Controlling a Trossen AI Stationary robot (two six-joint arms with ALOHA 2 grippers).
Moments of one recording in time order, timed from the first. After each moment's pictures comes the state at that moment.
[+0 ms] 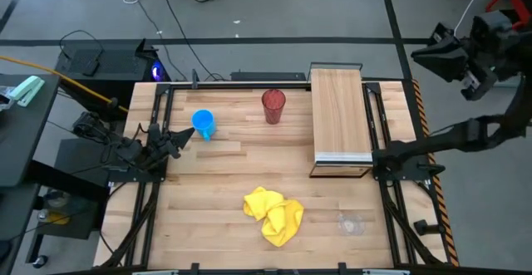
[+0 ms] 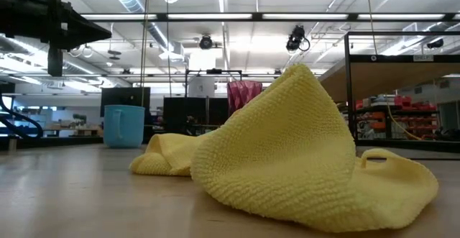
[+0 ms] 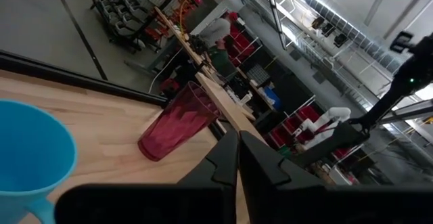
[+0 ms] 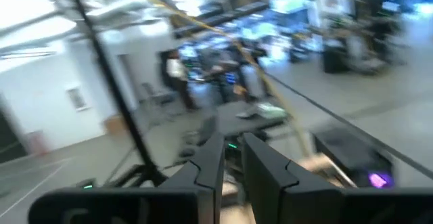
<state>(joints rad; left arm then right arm) -0.55 0.09 0.06 0.21 -1.18 -0.69 -0.38 1.13 2.31 -1.09 -0.42 0.31</state>
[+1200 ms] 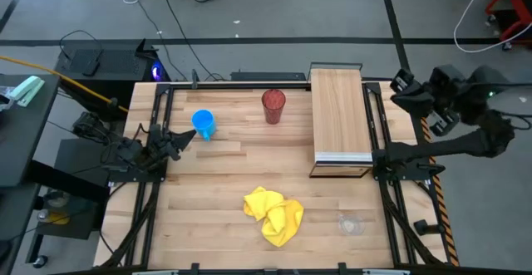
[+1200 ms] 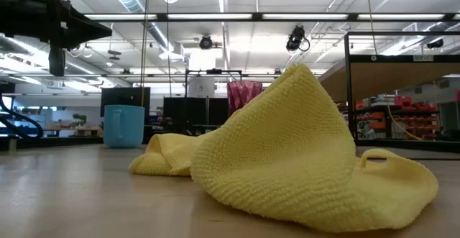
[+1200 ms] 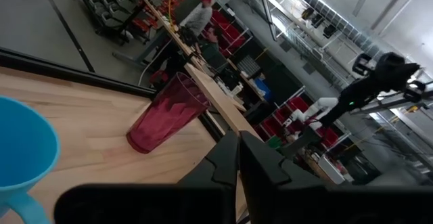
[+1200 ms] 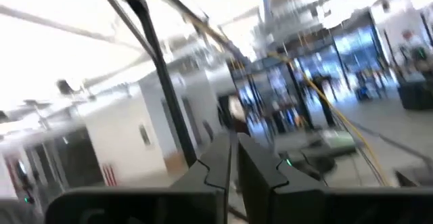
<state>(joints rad) -0.55 0.08 0.06 0.21 -1.13 -0.70 -0.09 0.54 1.13 -0.22 -0.26 0.42</state>
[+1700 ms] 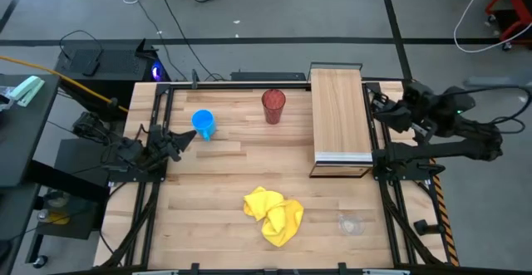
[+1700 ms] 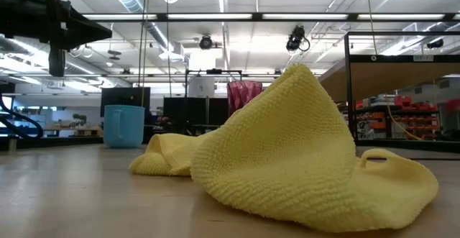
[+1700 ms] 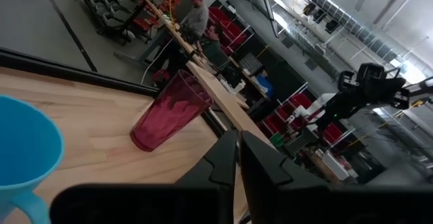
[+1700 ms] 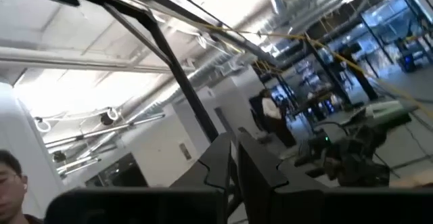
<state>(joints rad) -0.55 0.09 0.06 0.18 -1.13 -0.70 -0.09 0.42 0.78 0.07 -0.28 0.68</state>
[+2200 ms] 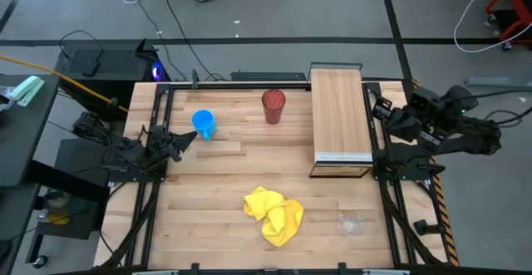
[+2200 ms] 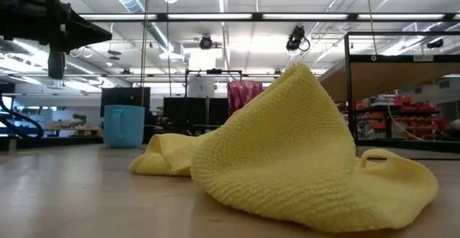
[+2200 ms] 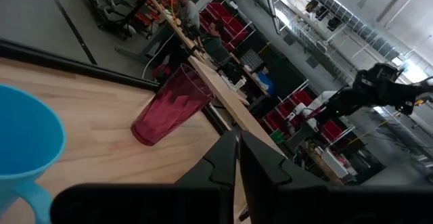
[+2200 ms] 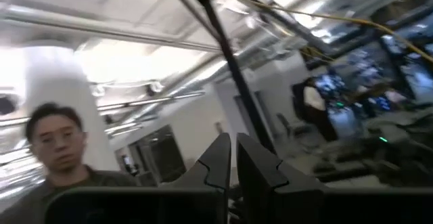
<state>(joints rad) -0.55 0.09 0.06 0.14 -1.12 -0.75 0.01 0.44 0.79 0.11 -0.43 0.59</state>
